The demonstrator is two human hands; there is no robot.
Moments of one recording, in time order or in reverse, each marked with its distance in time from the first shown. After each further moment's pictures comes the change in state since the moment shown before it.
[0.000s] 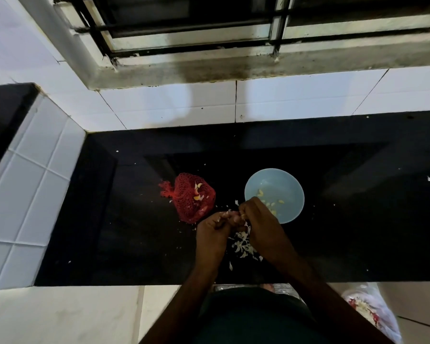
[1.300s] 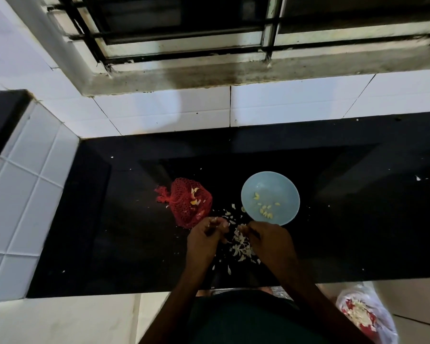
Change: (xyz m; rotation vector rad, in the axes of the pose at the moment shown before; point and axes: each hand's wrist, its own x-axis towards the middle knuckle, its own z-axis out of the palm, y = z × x) left_hand 0.015 -0.022 -0.026 0.316 0.020 -0.006; right_hand -0.029 0.020 0.009 -0.167 -0.005 0.307
